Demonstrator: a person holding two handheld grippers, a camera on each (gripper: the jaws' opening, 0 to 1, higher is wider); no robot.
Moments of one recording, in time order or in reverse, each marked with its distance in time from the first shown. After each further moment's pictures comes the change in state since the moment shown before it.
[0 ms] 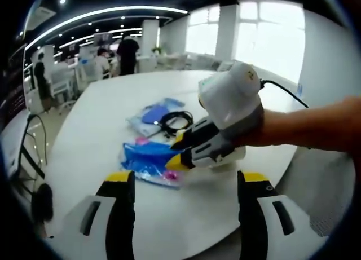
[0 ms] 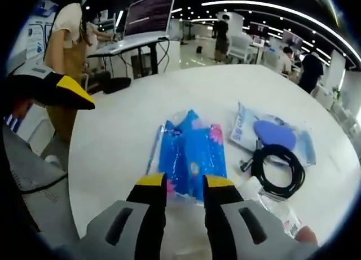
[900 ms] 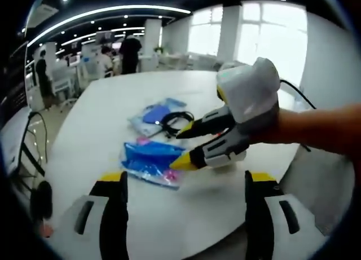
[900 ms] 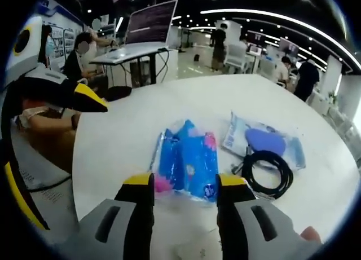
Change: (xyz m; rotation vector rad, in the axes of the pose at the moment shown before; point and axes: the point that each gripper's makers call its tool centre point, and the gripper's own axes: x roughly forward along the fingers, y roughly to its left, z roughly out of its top) left arm -0.003 0.001 0.000 -0.020 -0.004 0.008; right arm -0.019 -0.002 0.010 -0.011 -0.060 -0.032
